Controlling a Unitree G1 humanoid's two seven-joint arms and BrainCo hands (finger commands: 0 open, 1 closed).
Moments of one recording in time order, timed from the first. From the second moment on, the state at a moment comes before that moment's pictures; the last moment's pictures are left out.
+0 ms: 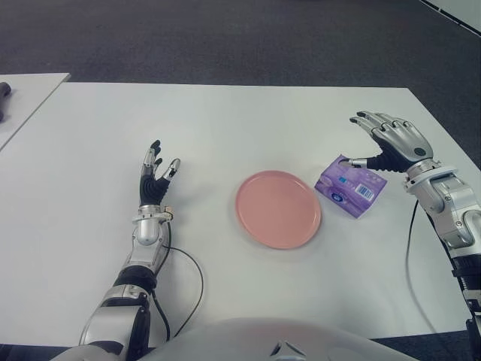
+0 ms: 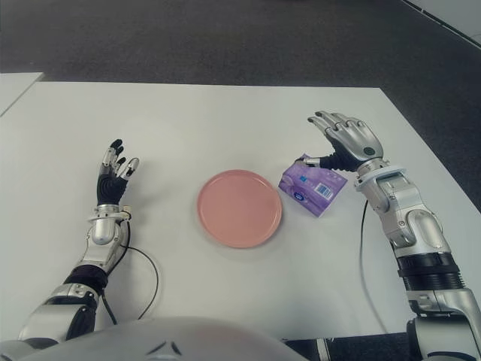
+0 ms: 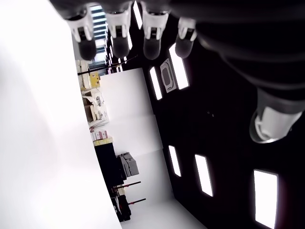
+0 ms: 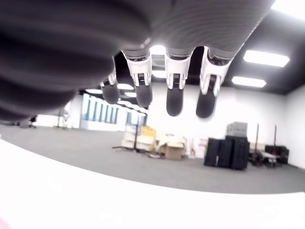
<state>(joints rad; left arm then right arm) -0.21 0.16 0.10 0.86 0.10 -0.82 0.24 -0.20 -0.88 0.03 0.05 -0.83 -0.22 0.00</state>
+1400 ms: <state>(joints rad) -0.22 0.16 0.10 0.86 0.10 -0.78 0.24 -0.10 -0.86 0.06 0.09 -0.86 -0.16 -0.04</state>
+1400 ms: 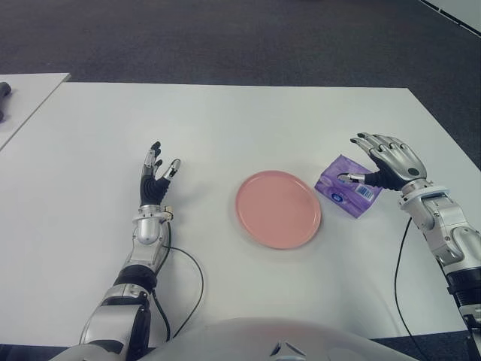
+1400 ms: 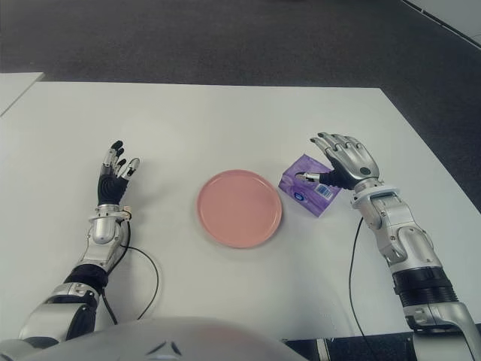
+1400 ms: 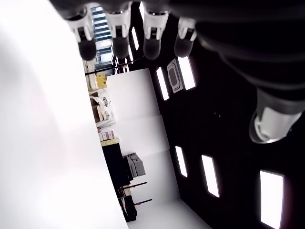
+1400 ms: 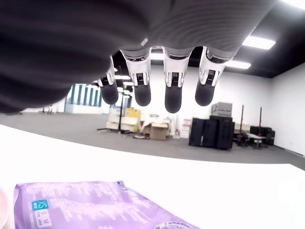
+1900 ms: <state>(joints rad) -0.21 0.16 0.10 0.86 0.10 -0.78 0.24 -0.05 -0.82 0.19 0.23 -0.94 -0.17 -0.16</state>
